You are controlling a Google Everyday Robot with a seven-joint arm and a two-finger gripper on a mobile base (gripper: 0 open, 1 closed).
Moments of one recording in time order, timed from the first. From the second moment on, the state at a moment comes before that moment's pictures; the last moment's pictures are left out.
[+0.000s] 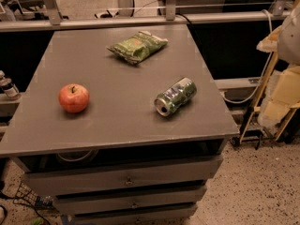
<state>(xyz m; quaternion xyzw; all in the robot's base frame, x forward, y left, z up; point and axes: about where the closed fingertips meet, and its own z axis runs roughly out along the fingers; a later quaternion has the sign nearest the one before) 0.438 -0.217 0.976 -0.60 0.78 -0.03 0.16</state>
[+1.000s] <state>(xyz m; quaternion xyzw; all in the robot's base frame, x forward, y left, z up) 0.461 -0.196 0.975 -0.65 0.74 -0.04 0.15</state>
